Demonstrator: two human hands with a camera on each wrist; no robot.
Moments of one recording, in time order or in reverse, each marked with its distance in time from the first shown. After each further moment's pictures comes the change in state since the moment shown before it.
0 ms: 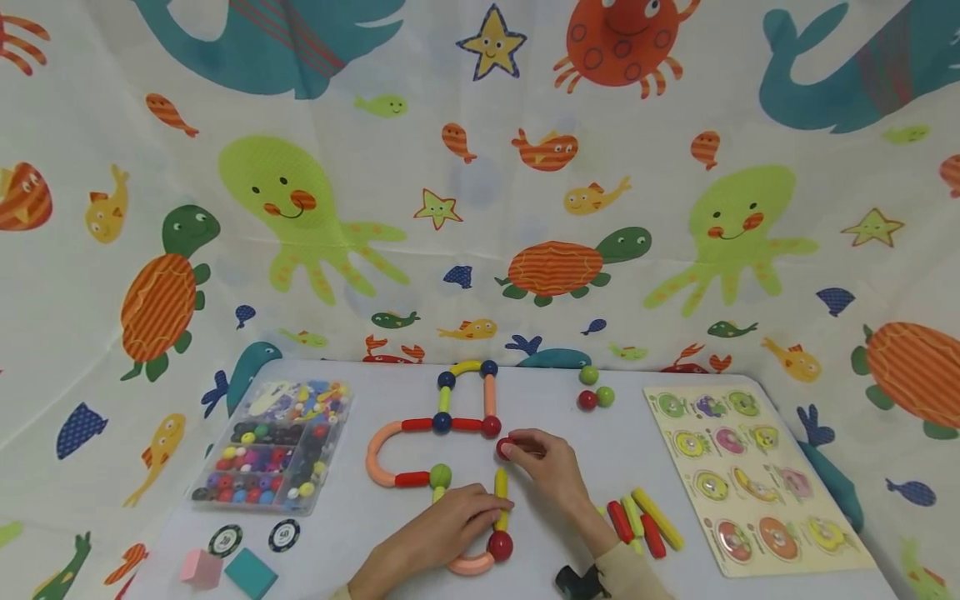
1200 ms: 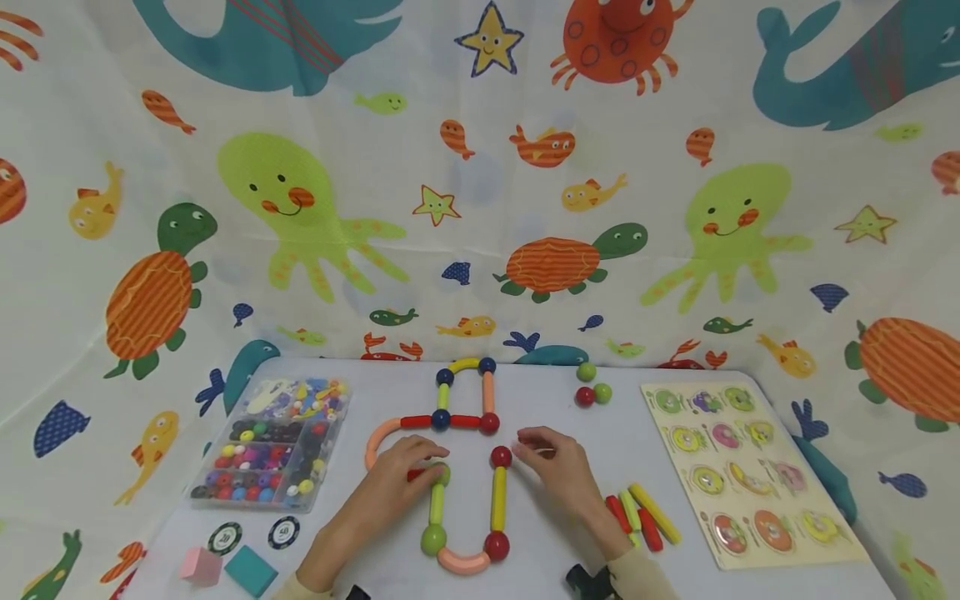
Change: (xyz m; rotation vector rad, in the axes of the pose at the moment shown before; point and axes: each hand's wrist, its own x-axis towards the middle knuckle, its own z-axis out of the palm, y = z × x) left_hand -0.028 -0.027 -0.051 0.074 0.409 -0.055; right_hand -0.013 0.000 -0.016 -0.101 0.019 0.009
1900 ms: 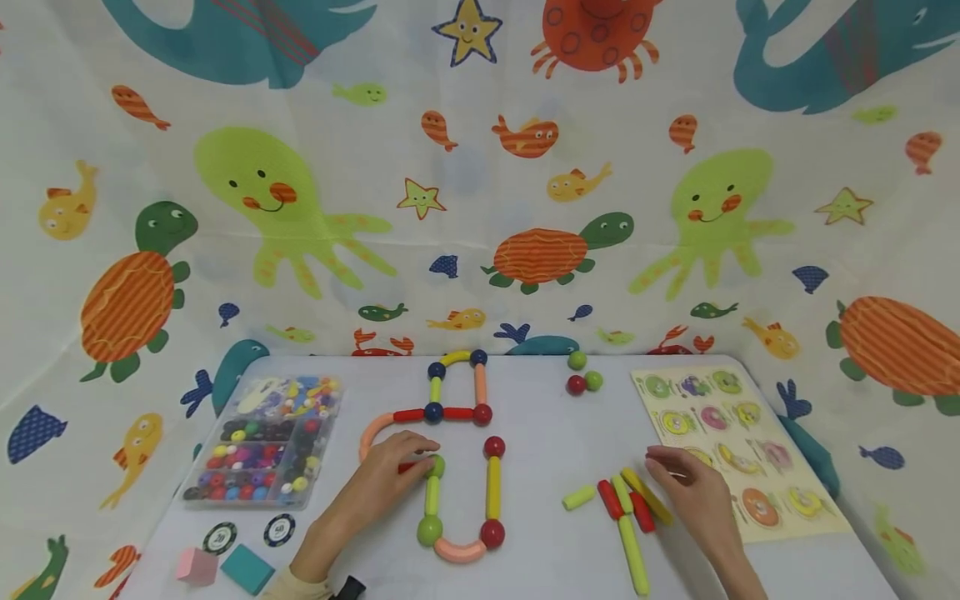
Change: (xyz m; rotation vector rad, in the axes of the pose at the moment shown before) left_hand 0.002 -0.009 -0.004 -0.024 -0.016 0.025; right_hand -0.071 0.069 -0.132 -0.223 0.256 0.229
